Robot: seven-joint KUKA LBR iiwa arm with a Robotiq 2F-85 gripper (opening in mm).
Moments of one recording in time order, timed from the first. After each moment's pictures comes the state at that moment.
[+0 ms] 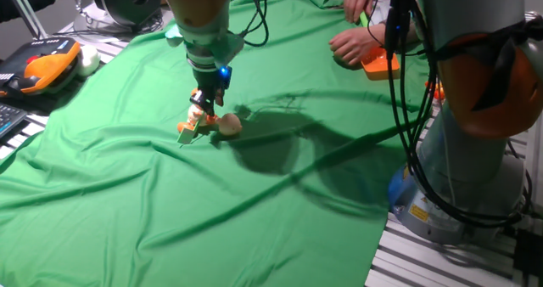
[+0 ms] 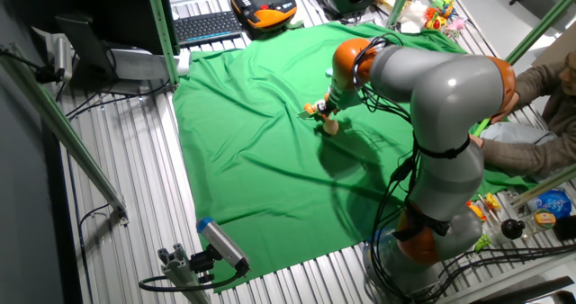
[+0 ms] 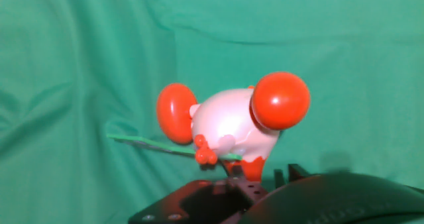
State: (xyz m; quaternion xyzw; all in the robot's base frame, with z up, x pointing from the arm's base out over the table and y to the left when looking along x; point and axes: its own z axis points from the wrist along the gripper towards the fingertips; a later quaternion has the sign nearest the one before) arm 0.548 0.015 0.070 0.04 1.00 -0.03 0.06
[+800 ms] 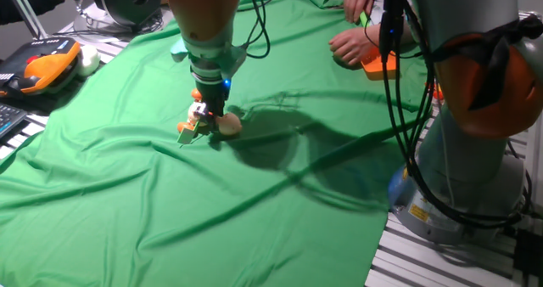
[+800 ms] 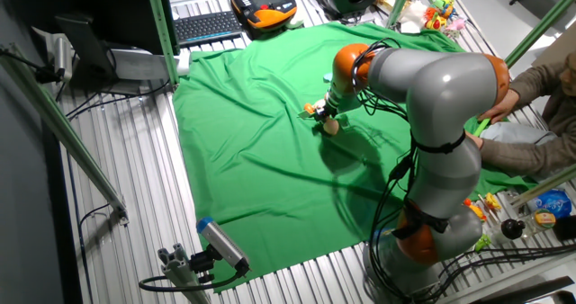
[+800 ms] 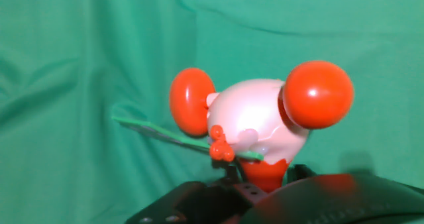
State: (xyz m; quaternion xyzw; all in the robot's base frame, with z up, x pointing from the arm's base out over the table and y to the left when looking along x) arm 0.548 0.021 0.037 -0.03 1.00 -0.01 0.05
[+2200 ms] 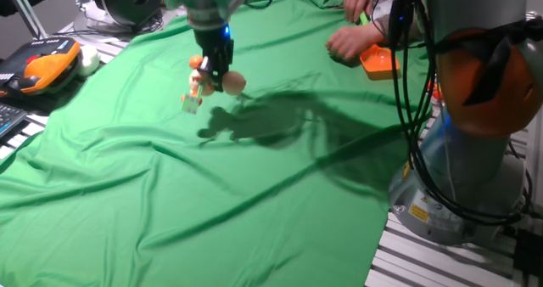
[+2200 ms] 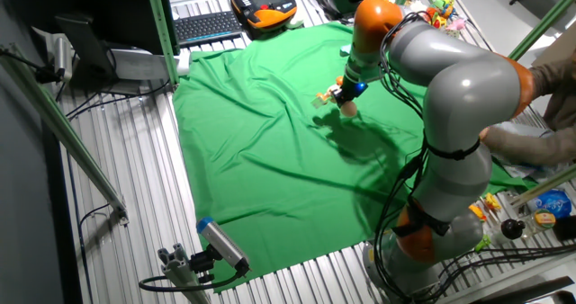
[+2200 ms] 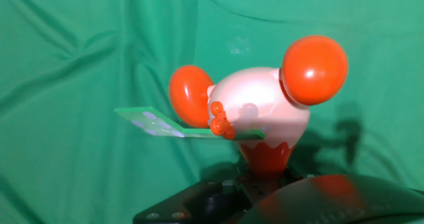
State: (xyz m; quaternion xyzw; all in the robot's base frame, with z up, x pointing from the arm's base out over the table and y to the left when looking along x) arm 0.524 -0.006 0.162 -0.05 1.00 0.03 -0.03
